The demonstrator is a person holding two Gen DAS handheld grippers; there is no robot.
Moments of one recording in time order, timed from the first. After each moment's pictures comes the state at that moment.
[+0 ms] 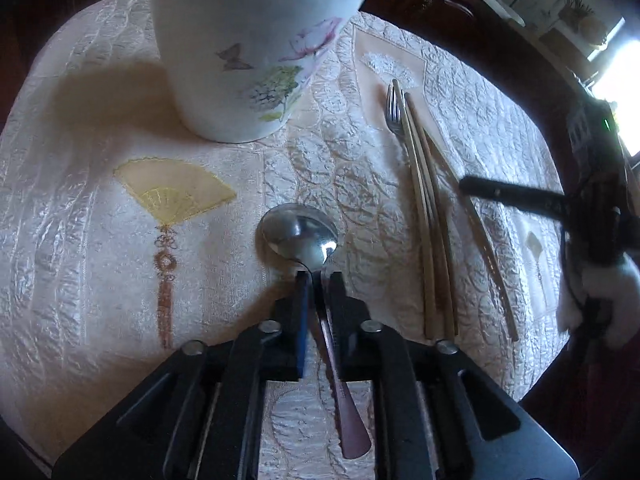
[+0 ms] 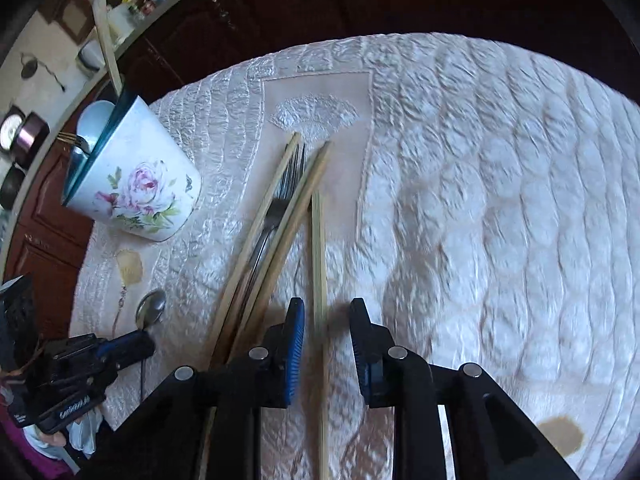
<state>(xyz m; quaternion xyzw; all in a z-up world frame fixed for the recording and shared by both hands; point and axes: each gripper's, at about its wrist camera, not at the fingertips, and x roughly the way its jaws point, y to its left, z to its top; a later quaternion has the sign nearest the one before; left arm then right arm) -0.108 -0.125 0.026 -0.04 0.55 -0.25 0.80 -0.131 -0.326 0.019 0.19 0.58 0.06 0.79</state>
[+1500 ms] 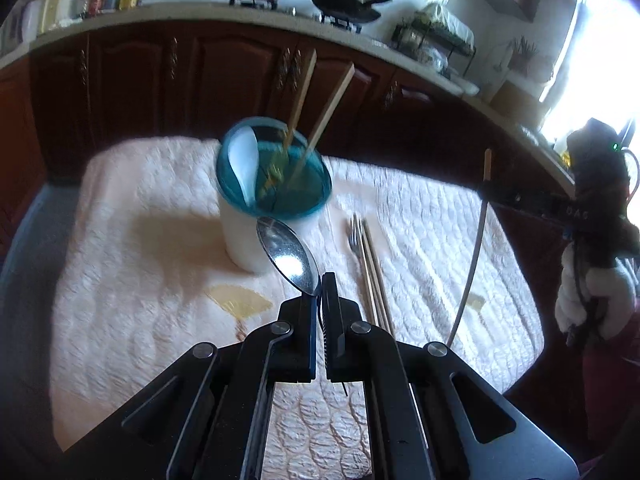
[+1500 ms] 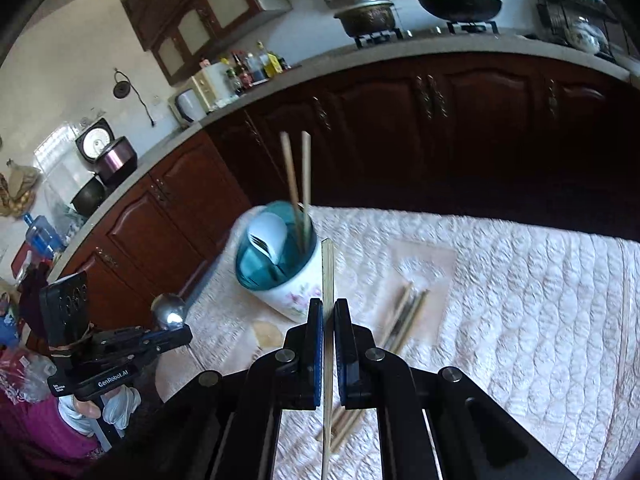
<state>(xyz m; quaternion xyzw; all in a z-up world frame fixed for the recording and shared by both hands) -0.143 -0.052 0.167 -0.06 0.38 -0.27 0.88 -0.159 -0.311 0.203 0.20 0.40 0.15 0.88</state>
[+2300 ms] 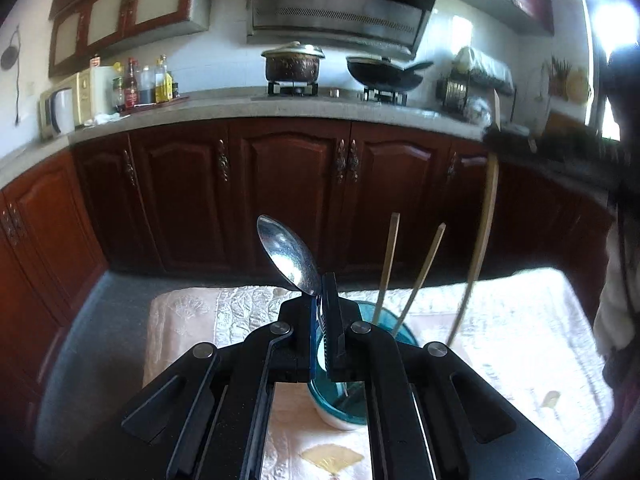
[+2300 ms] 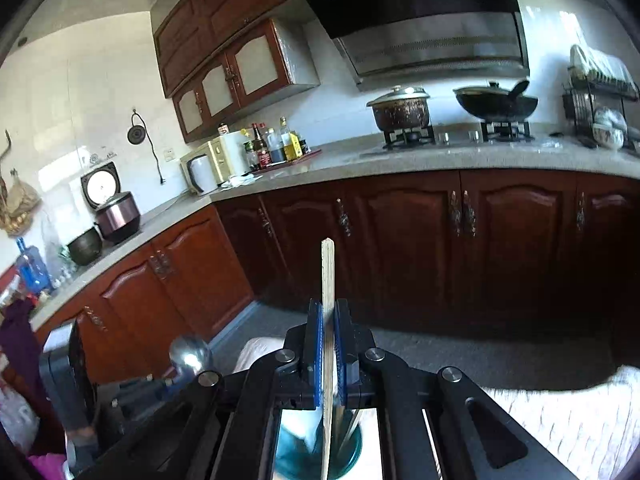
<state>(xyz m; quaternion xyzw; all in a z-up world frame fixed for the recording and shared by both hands) -0.030 -0.066 0.222 0.01 0.27 -0.16 0.95 -0.025 -0.259 0.281 0.15 0.27 0.11 0.94</state>
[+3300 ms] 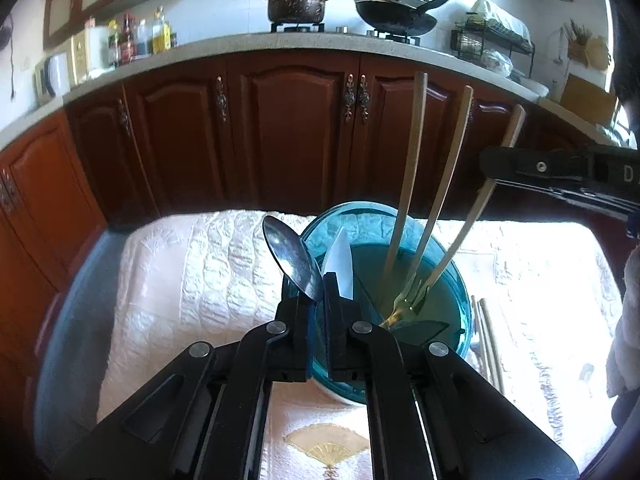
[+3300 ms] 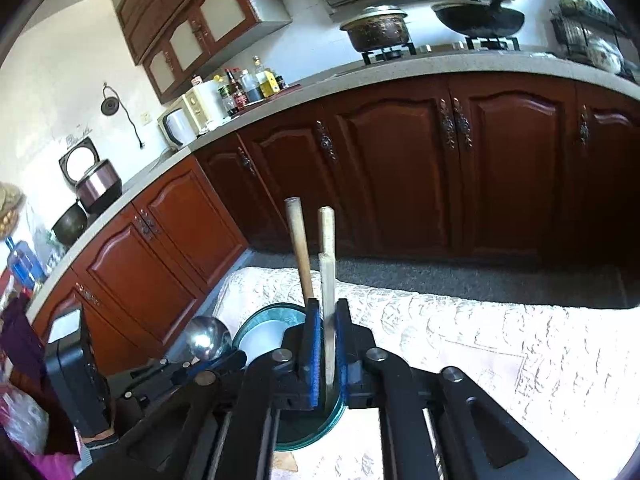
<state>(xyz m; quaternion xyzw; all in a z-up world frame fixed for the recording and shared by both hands) -0.014 -0.089 0.136 0.02 0.34 -0.14 0.93 -0.025 -0.272 0.171 0.21 0.38 0.12 0.89</state>
